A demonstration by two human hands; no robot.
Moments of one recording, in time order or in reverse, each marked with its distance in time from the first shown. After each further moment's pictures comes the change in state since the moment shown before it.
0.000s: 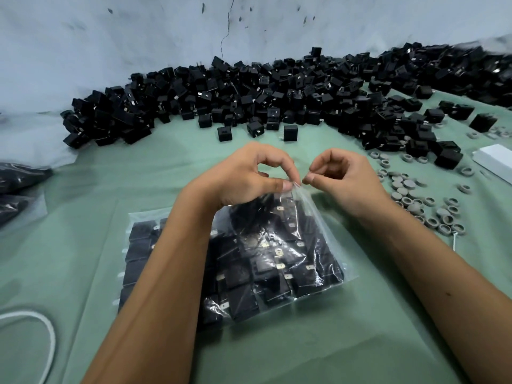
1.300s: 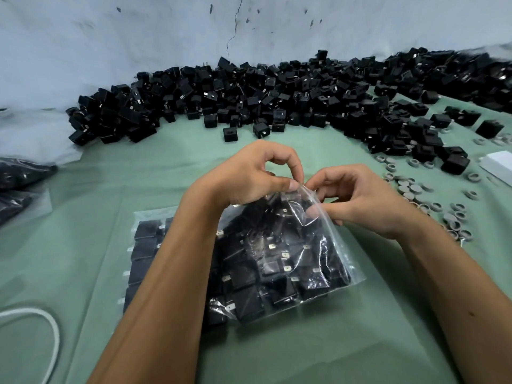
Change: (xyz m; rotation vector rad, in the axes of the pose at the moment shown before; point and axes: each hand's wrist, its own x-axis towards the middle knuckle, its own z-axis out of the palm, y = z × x) left_hand -0.002 0.006 -0.006 0.056 0.053 -0.001; right_hand -0.024 -0.037 -0.015 0.119 -0.464 -0.022
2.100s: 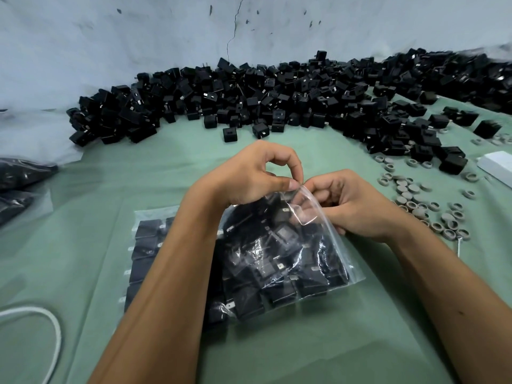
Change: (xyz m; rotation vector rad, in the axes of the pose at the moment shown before) left_hand 0.001 0.001 0.003 -0.005 0.005 0.017; right_hand 0.003 0.010 0.007 0.013 -0.132 -0.051
